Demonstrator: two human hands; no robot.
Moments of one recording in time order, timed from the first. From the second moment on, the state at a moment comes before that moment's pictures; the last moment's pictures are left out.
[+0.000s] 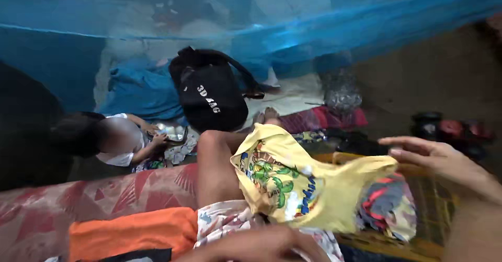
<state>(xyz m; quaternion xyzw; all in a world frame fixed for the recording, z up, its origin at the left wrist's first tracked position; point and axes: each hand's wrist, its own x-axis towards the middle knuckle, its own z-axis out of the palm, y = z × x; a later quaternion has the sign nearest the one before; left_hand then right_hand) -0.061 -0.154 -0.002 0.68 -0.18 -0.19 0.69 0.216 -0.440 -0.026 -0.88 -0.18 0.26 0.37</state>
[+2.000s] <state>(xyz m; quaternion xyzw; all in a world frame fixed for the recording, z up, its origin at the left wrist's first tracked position) 0.044 0.027 -0.070 0.62 0.33 0.14 0.69 0.215 -0.322 -0.101 -0.84 -0.05 0.11 0.54</state>
